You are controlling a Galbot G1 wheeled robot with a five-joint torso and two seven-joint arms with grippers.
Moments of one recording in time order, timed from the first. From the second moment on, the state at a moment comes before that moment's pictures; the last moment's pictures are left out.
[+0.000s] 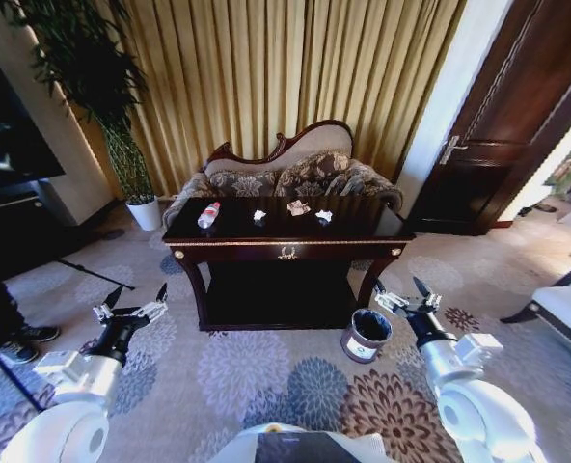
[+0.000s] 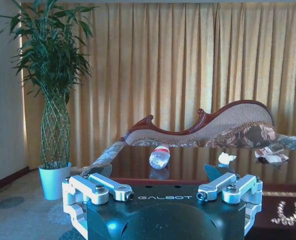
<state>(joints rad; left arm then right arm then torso) 1.78 -1.34 -0.94 -2.49 -0.46 0.32 0.00 -1.72 1.30 0.83 2.43 0.45 -0.28 0.05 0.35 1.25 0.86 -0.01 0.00</state>
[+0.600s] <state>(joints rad) 1.78 -1.34 -0.93 -2.49 -0.47 0.33 0.00 -1.70 1.29 0.80 2.44 0.45 -0.35 0.08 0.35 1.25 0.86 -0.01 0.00</state>
